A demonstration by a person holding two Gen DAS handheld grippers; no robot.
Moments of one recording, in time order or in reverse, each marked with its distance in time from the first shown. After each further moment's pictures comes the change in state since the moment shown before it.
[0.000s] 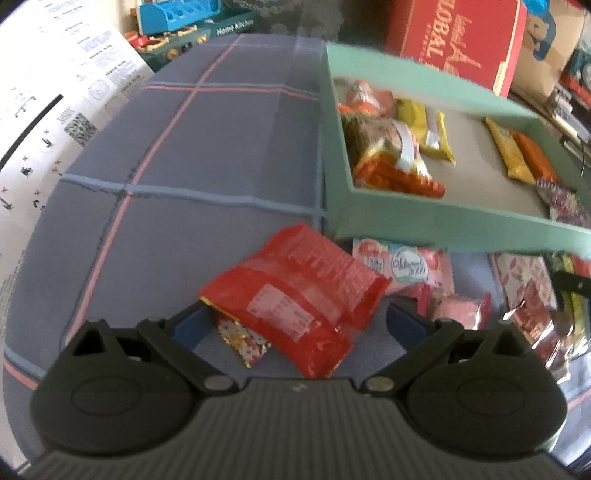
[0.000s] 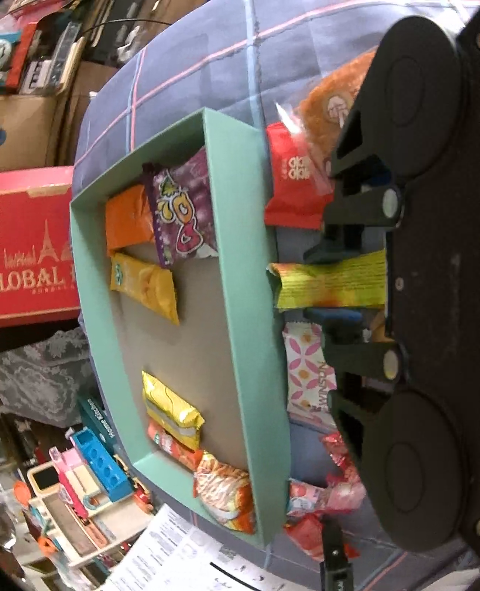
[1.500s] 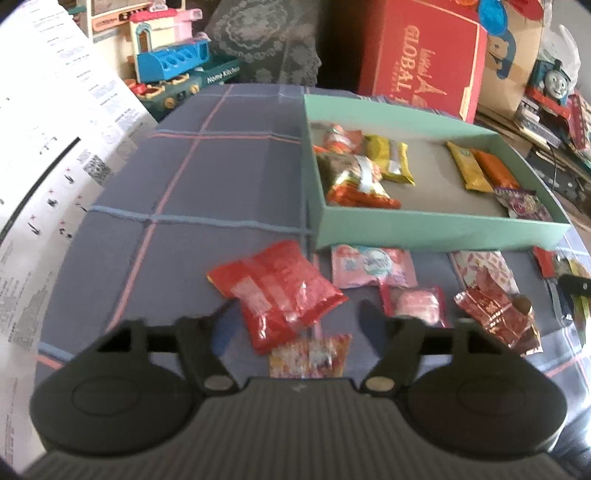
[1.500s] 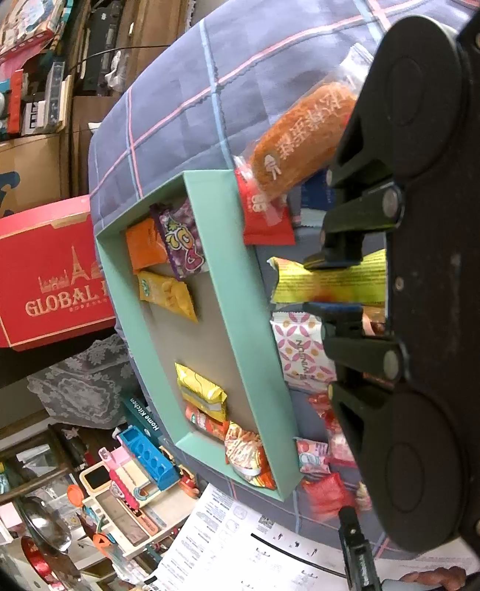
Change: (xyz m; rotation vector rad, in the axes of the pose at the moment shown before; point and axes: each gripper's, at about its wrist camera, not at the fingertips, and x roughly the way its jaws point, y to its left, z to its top) left arm -0.064 0.004 -0.026 0.049 -0.149 -0.030; right arm -0.071 -0.026 -0.031 0.145 -0.084 0.057
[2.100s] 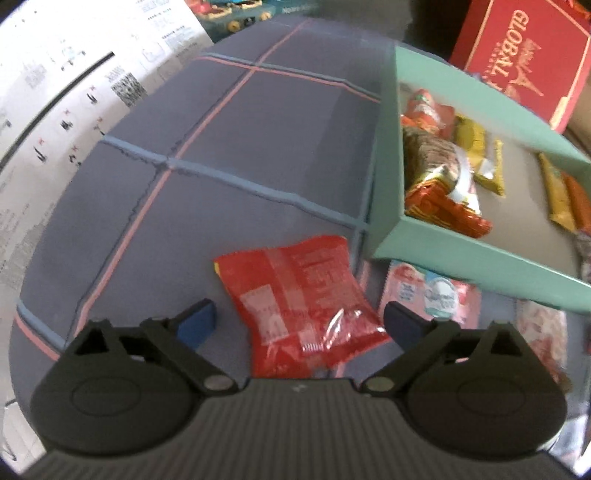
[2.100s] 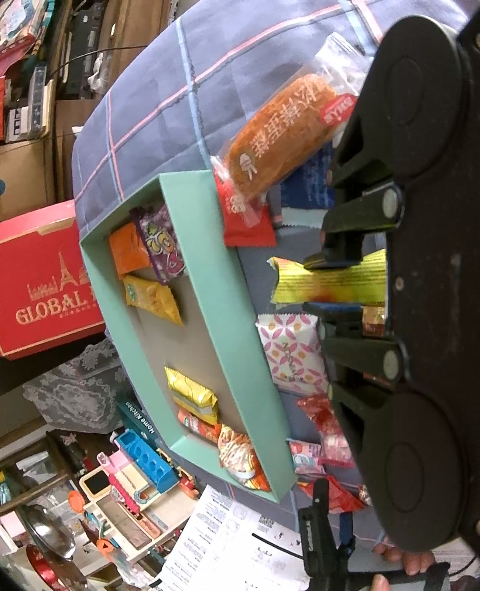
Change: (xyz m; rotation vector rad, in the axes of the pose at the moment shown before) left arm 0.073 0.009 0.029 -0.246 0.207 0.158; right arm 0.005 -0.002 -0.007 0.040 0.030 0.005
